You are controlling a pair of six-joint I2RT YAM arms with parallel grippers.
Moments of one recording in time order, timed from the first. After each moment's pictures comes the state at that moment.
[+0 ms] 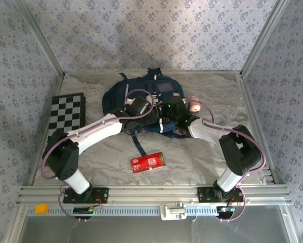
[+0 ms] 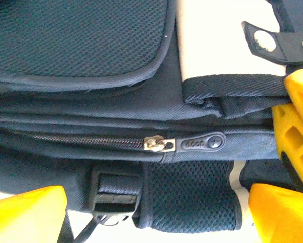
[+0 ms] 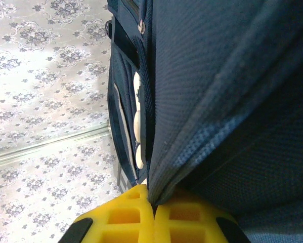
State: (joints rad) left arm -0.78 1.63 1.22 -0.53 -0.21 -0.93; right arm 0.62 1.65 0.95 0.25 -0.01 1.62
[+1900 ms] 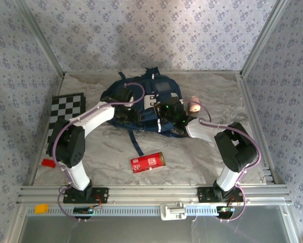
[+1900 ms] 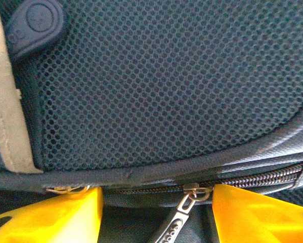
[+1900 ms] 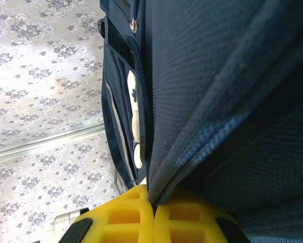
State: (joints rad) left arm -0.50 1.76 1.29 -0.68 0.07 -0.44; right arm 0.62 1.70 0.95 0.29 -0.01 1.61
